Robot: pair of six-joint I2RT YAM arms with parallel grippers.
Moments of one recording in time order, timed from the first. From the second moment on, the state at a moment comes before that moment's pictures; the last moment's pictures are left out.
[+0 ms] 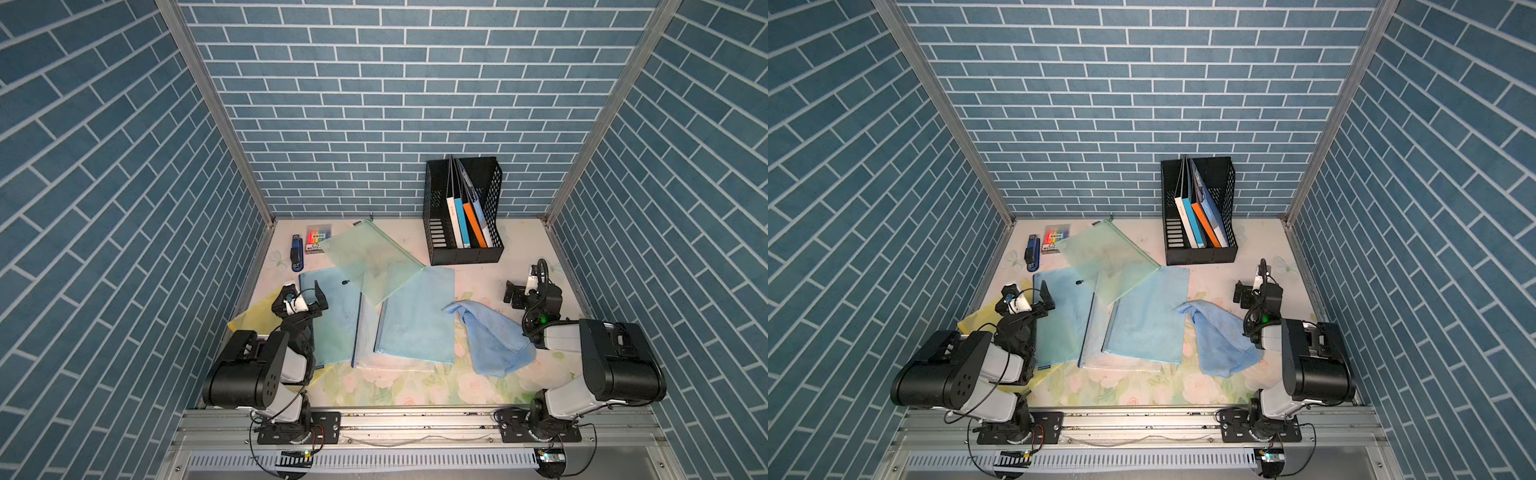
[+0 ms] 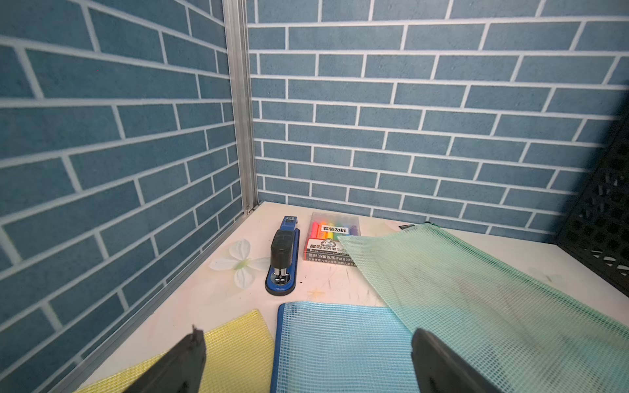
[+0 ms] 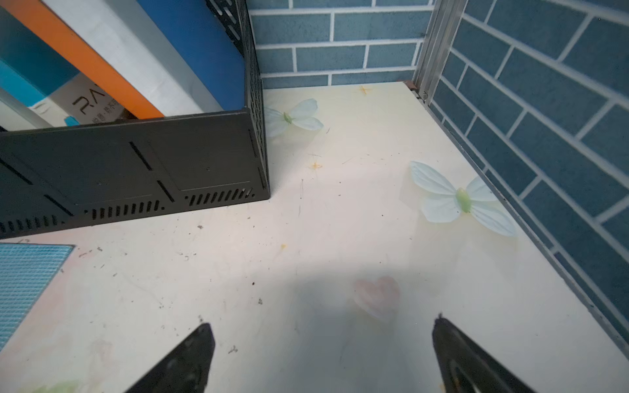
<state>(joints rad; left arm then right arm) -0.05 1.51 0.07 1.44 -0.27 -0.06 -0.03 1.53 0.38 0.75 0.01 0.00</state>
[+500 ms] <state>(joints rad) -0.04 1.51 0.13 1.36 -0.33 -0.08 -0.04 1.53 0.38 0.75 0.01 0.00</state>
